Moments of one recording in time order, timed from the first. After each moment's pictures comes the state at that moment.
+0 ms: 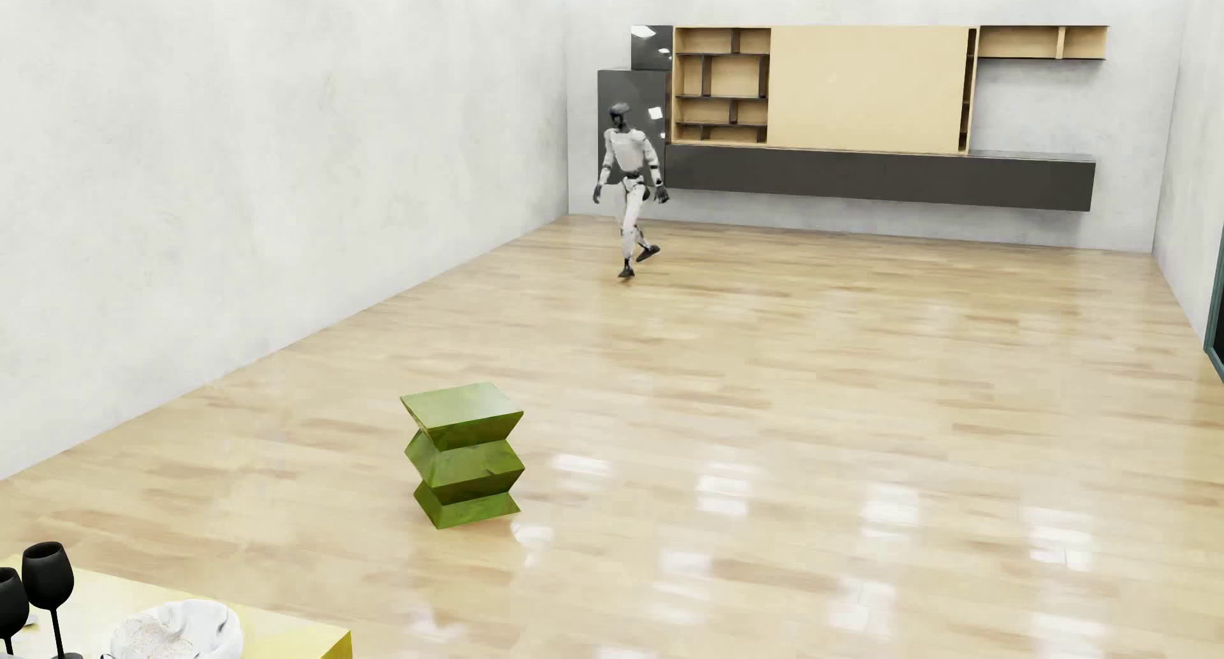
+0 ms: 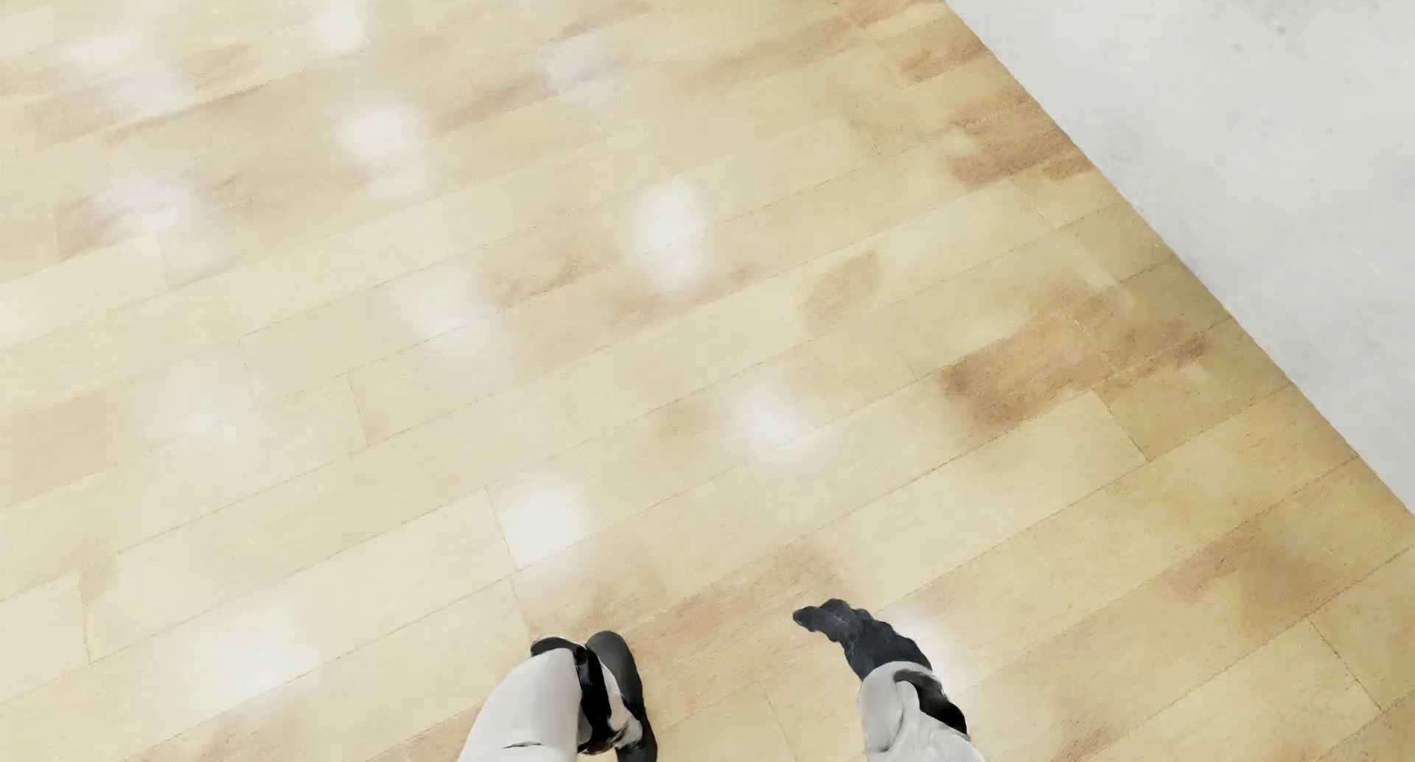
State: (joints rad) body -0.79 0.02 0.12 0.28 -0.29 0.00 0.39 -0.46 0.07 0.80 0.60 0.52 -0.08 -0.39 -0.18 -0.02 -0.23 0.18 0.25 0.23 0.47 0.77 0.55 0.81 -0.57 0.15 0.32 -0.02 -0.08
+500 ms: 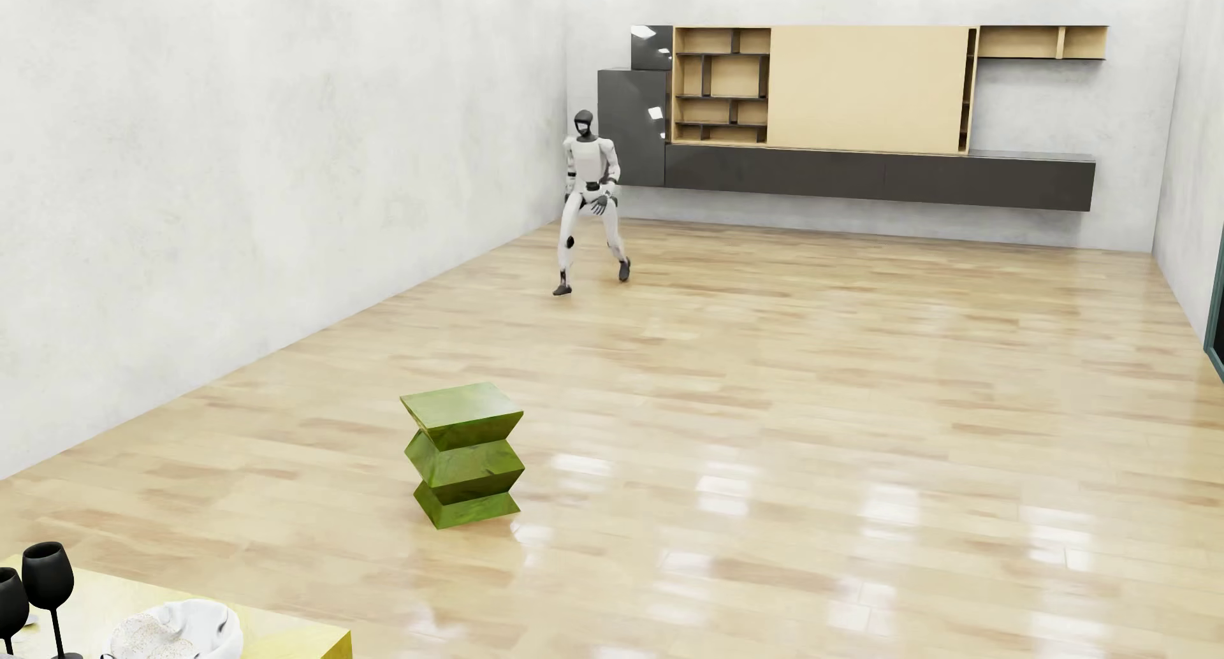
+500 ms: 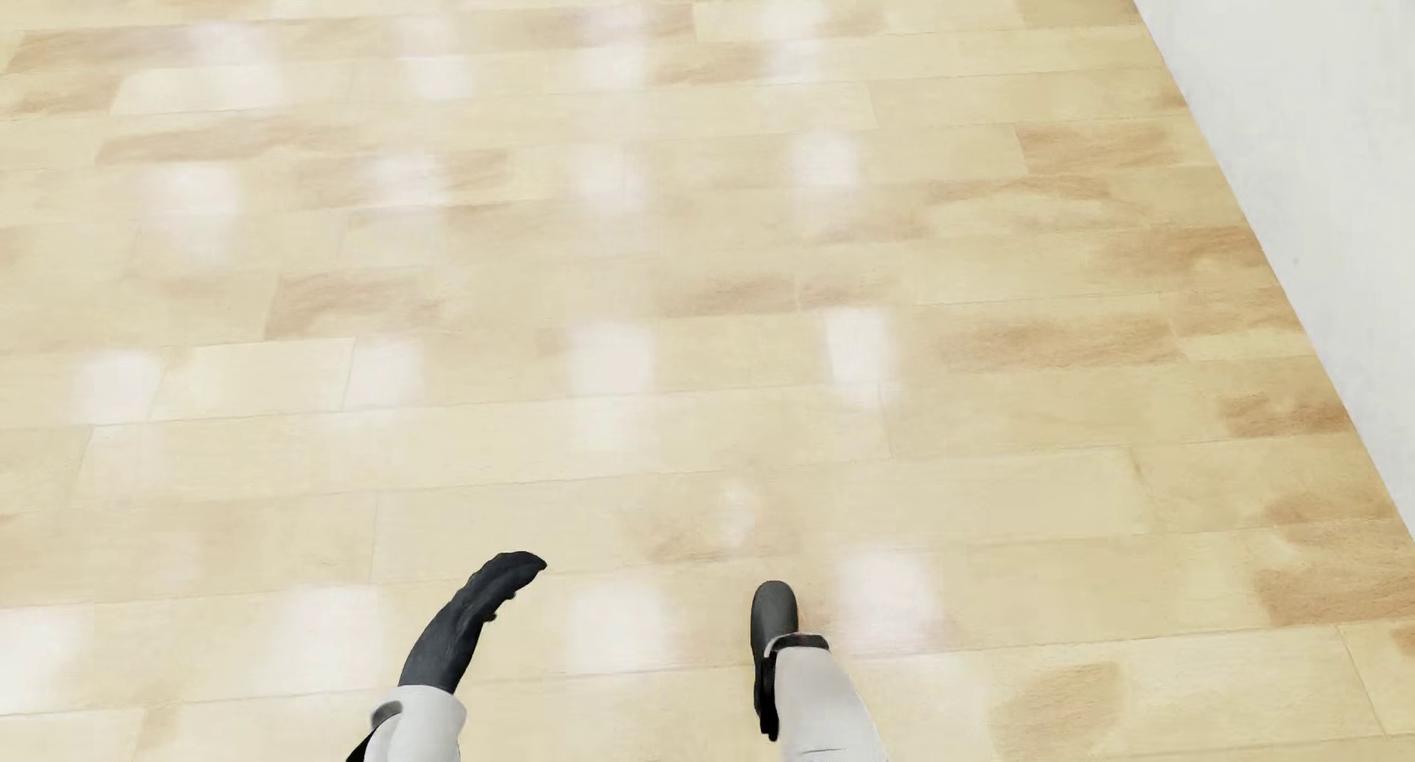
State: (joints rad) body 0.05 -0.87 -0.10 0.03 -0.10 0.02 0.06 -0.11 0.04 0.61 0.56 0.14 0.48 -0.25 -0.05 0.14 -0.16 0.03 0.02 -0.14 0.15 0.35 0.70 0.55 -0.55 -0.11 0.41 0.16 -0.04
